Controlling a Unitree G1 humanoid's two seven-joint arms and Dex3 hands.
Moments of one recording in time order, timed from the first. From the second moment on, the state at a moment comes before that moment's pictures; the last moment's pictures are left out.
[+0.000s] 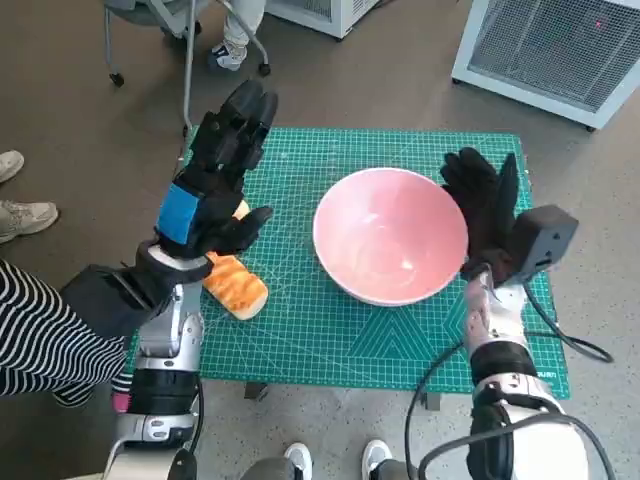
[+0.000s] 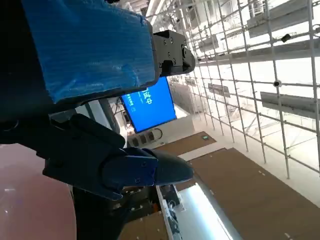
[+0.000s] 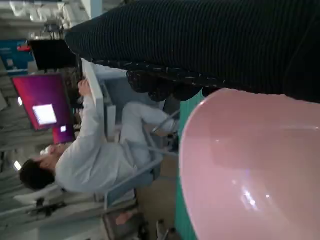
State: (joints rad) left arm -0.55 0.15 0.14 0.34 -0.29 -0.50 -0.48; right arm -0.91 -0.11 -0.35 1.29 0.16 -0.48 0.19
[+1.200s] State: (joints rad) left arm -0.54 0.15 0.13 0.35 -0.29 -0.51 -0.47; right arm -0.93 -0.16 -0.32 1.21 0.12 -0.63 0.21
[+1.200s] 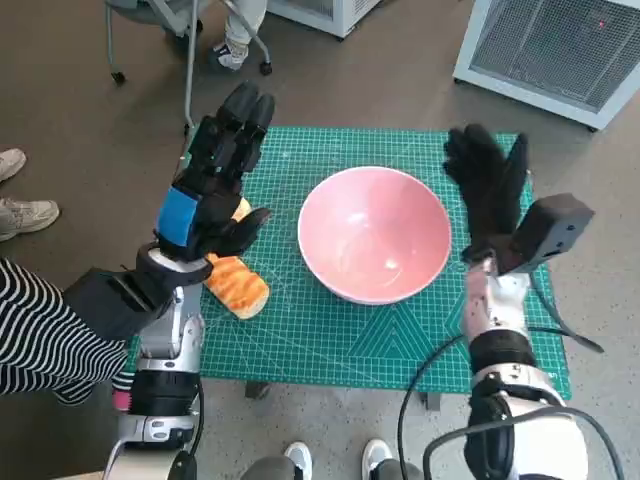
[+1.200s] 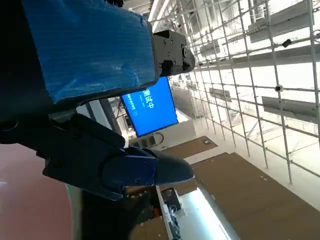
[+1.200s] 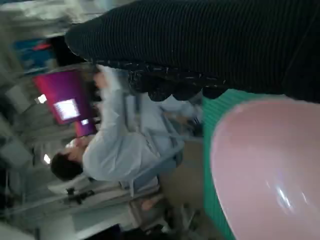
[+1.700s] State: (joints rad) left arm -0.61 0.12 0.12 0.38 -0.32 -0.50 -0.50; right arm -0.90 -0.19 -0.22 0.86 0.13 -0.83 0.33
